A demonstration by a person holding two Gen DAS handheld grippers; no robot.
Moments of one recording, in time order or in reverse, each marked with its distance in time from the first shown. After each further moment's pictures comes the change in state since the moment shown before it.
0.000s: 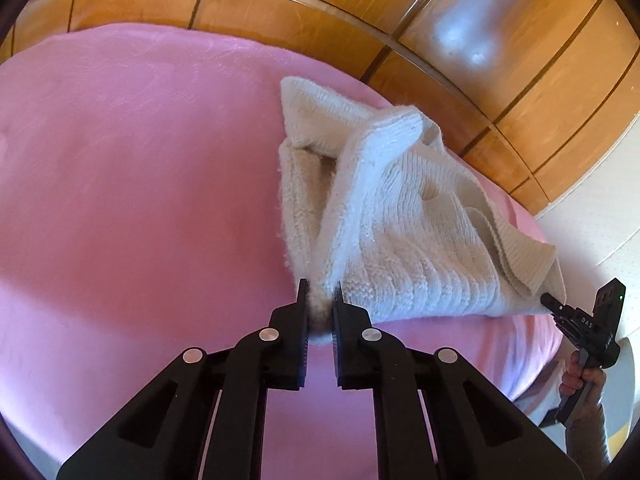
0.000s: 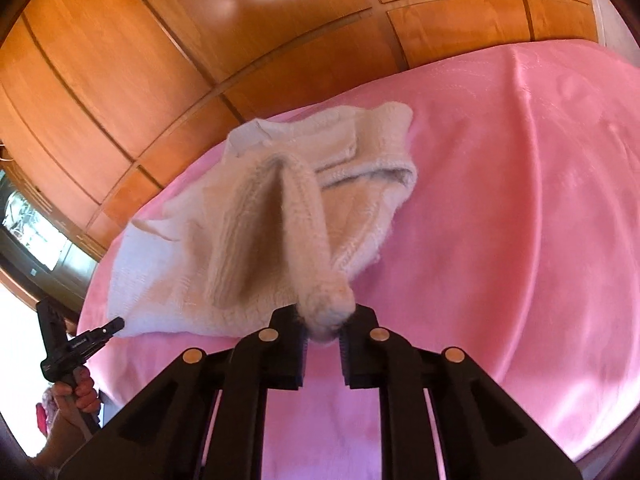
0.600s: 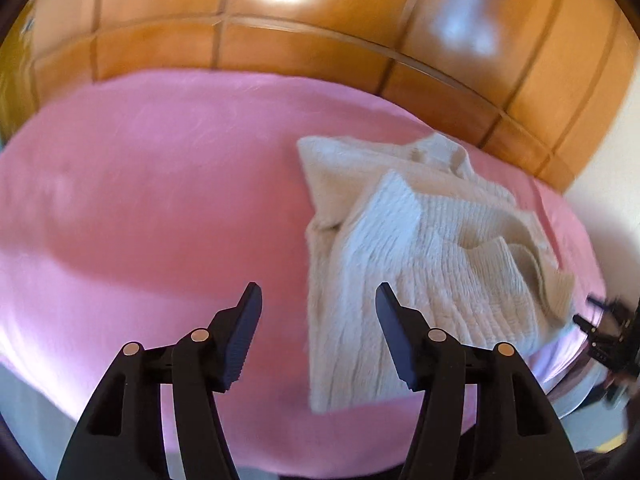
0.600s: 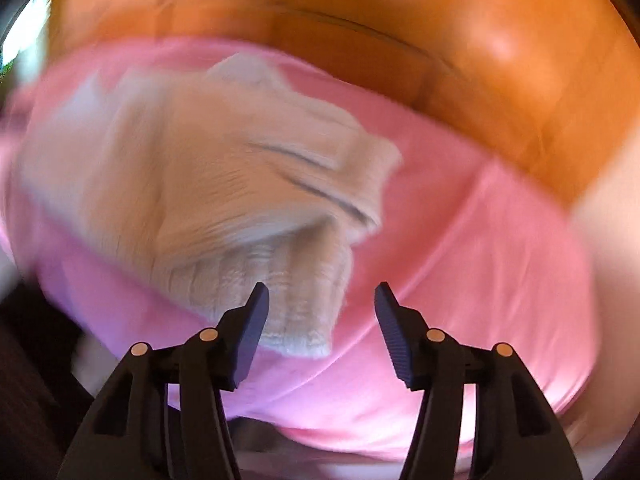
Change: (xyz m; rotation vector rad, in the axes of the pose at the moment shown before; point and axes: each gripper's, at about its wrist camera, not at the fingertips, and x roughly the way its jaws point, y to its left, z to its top) left arm -0.035 -0.014 -0.008 0.183 -0.067 0.174; right arm 0.002 0.078 -0.079 -0.868 0.075 -0.511
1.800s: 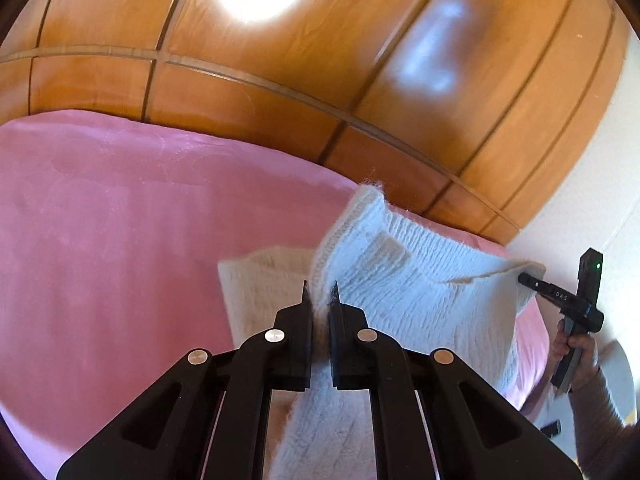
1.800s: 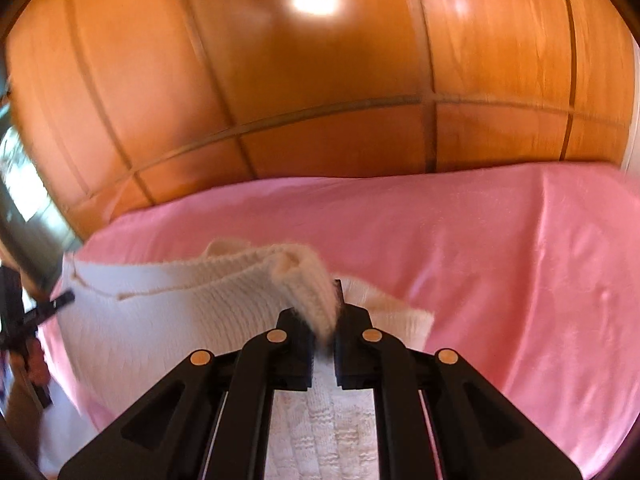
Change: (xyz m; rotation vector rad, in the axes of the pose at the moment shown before) left arm 0.043 0.002 0.118 -0.093 -0.113 -0.247; right arm 0.064 -0.158 0.150 0.678 -0.153 0.332
